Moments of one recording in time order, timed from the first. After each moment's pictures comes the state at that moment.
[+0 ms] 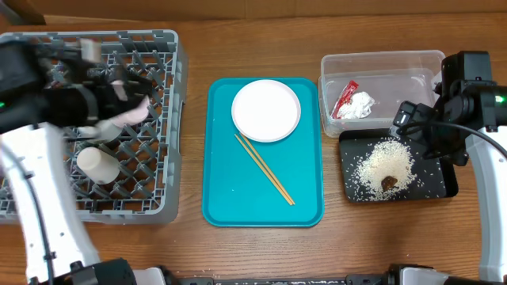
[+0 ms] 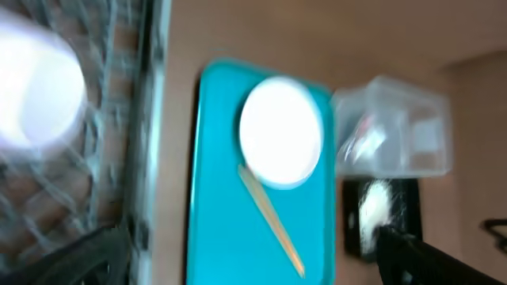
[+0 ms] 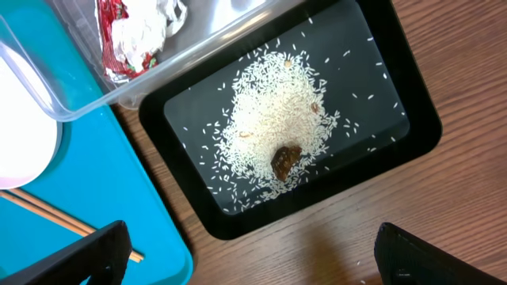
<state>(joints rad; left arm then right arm) 0.34 1.54 1.69 -1.25 0.65 -0.04 -0.06 1.45 1.53 -1.43 0.01 0.39</state>
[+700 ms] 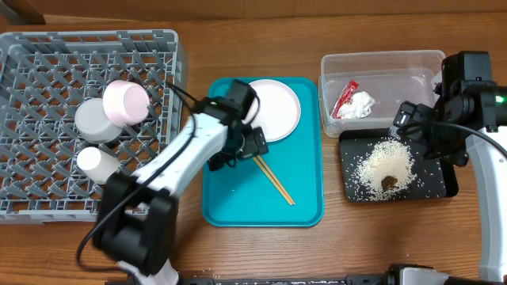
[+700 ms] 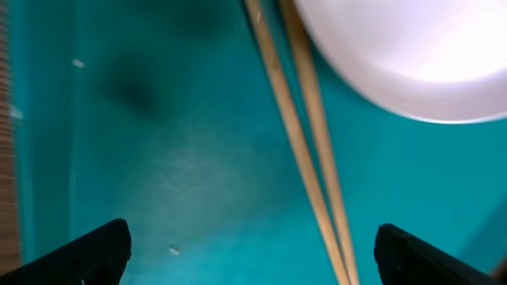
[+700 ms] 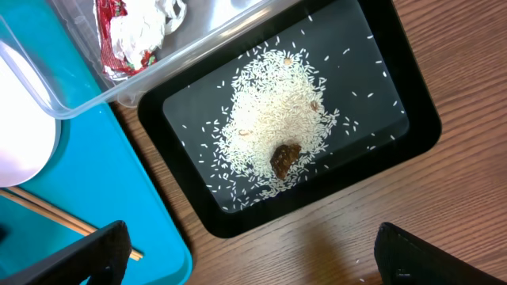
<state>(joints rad) -0.45 1.83 1.29 -0.94 0.09 -0.75 -0.07 1.45 1.53 -1.44 0.01 0.39</state>
